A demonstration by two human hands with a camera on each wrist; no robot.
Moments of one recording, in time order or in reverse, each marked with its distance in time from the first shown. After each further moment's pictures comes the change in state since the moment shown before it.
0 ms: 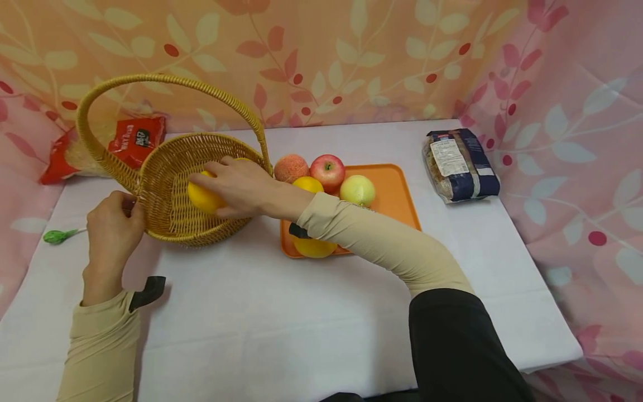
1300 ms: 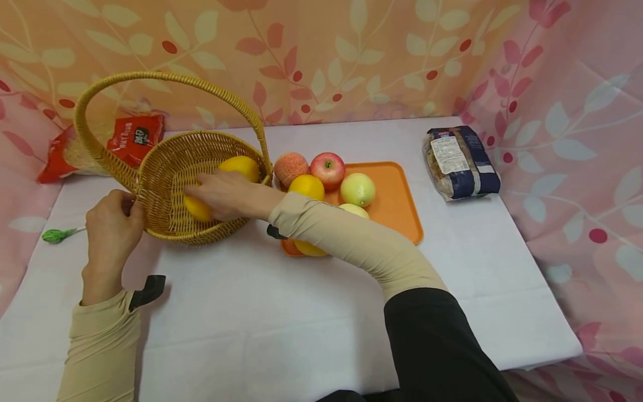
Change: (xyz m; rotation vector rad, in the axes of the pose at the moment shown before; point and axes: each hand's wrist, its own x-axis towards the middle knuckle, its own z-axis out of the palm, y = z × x) left_hand -0.001 -0.001 0.001 0.005 0.003 0.006; right_hand 0.038 -0.013 0.030 -0.015 -0.193 0.016
